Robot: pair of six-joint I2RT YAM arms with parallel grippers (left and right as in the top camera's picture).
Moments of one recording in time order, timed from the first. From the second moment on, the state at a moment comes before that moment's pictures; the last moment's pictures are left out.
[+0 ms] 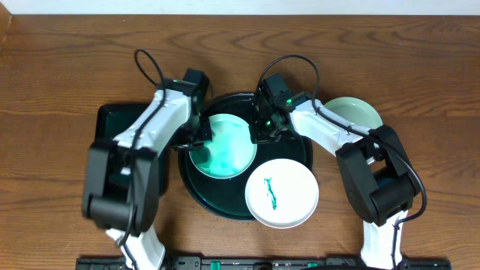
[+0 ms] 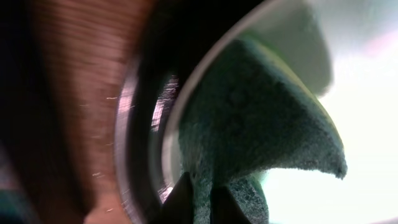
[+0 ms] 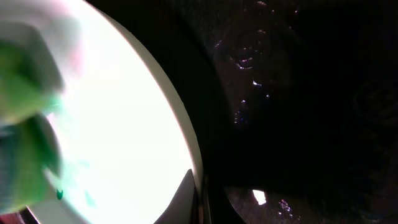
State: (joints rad) left arm -0.24 1.87 1.30 -1.08 0.00 -0.43; right arm 0.53 2.08 1.36 -0.57 -0.39 0.38
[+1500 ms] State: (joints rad) left arm 0.24 1.72 1.31 -1.15 -0.08 -0.30; right arm 0.56 1.98 1.37 -0.63 -0.28 0.39
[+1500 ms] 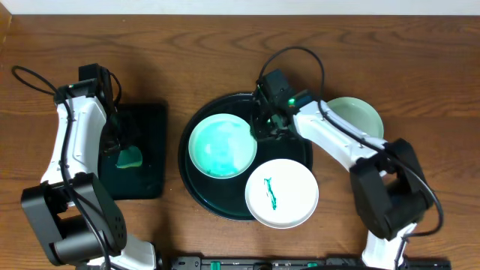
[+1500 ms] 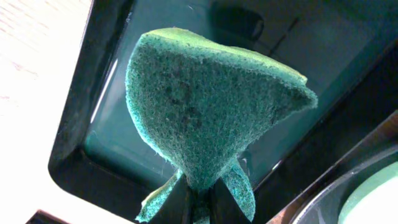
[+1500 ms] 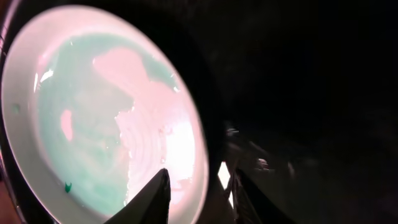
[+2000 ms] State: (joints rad) left arm 0.24 1.72 1.31 -1.15 -0.05 -0.30; right arm 0.56 2.07 1.37 -0.59 -0.36 0.44
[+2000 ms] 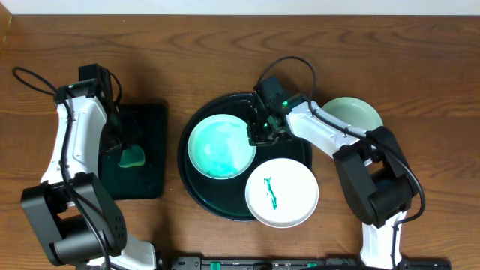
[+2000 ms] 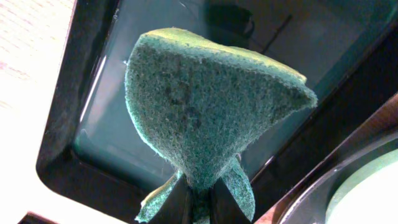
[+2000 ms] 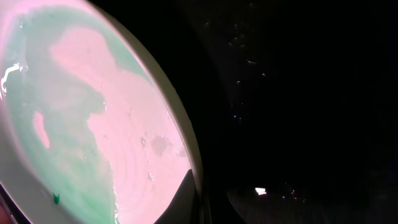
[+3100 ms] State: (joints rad) left arm 0.24 1.72 1.31 -1.14 -0.03 -0.30; right arm 1.04 1.79 1.38 -0.65 1.03 0.13
